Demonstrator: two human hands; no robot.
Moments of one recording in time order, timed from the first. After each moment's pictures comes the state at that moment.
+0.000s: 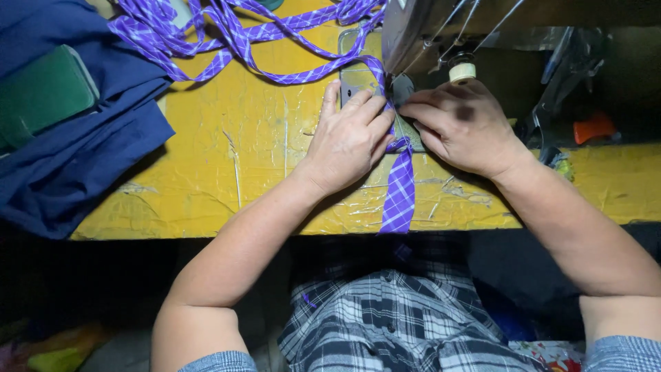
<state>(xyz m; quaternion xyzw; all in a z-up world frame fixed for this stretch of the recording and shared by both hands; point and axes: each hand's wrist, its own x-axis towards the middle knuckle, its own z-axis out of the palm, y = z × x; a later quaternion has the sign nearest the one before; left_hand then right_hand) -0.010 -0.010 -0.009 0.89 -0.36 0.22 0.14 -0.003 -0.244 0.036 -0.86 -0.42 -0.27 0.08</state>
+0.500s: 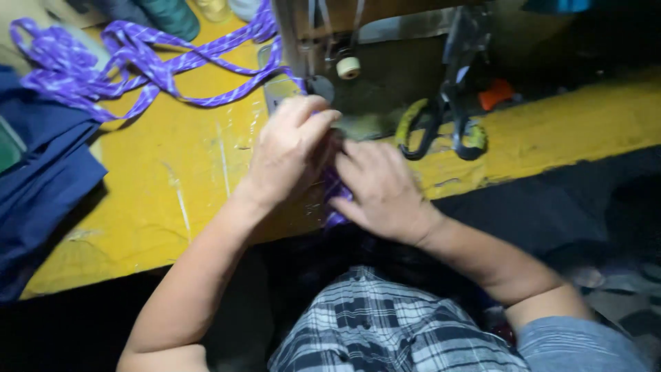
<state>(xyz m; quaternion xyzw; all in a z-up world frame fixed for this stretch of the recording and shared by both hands) -0.023 -0.026 0.033 0.84 -0.42 0.27 0.21 -0.111 -0.219 0.028 -0.92 -0.29 -0.22 0.13</state>
